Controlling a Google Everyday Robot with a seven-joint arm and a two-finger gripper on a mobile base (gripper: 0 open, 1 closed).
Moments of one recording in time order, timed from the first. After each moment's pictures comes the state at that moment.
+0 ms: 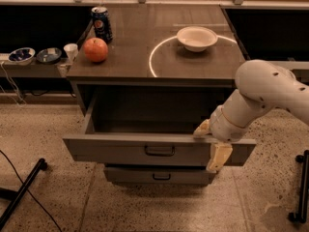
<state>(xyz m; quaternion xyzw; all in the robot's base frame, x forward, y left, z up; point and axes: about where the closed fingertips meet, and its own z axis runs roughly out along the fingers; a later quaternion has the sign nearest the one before) 0.474 -0.159 0.691 -0.73 0.65 0.15 0.12</state>
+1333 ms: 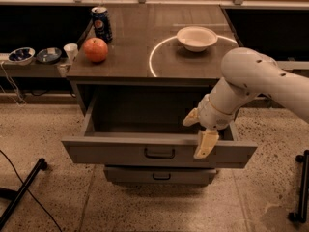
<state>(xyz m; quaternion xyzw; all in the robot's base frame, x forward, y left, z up) 0.506 -0.132 0.702 -0.73 0.65 0.15 0.13</state>
